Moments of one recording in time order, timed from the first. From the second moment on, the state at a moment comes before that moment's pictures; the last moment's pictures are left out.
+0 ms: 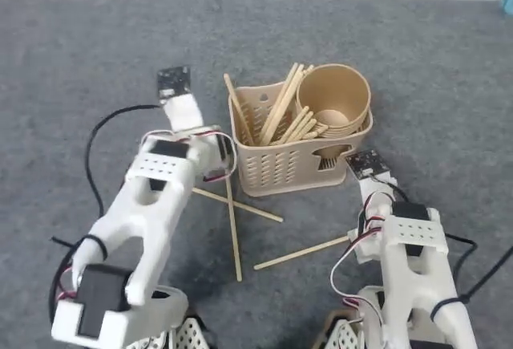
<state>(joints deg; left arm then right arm) 5.6 -9.5 45.3 40.9 26.9 2.5 -35.2 71.3 58.9 24.0</state>
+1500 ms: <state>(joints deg) 6.1 7.2 35.4 41.5 26.9 2.5 -35.2 71.3 58.9 24.0</state>
